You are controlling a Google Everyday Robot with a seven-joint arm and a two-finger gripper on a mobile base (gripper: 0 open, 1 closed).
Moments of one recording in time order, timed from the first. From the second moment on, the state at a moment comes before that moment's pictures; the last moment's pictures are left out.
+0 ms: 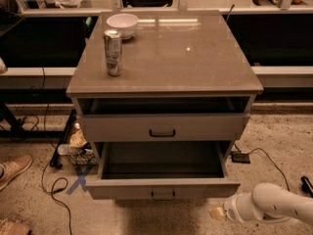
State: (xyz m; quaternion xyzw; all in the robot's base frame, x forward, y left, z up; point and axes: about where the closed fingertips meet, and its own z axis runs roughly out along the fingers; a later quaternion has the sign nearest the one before) arm 0.409 -0.222 0.393 -0.24 0.93 0.21 0.17
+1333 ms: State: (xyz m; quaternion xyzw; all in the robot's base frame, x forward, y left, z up) arm 0.522 -0.203 0.403 -0.25 0.91 0.22 0.26
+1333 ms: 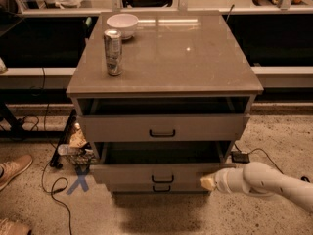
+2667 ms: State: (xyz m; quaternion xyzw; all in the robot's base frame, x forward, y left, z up) arm 0.535 -0.203 0.424 -0.24 0.88 0.25 0.33
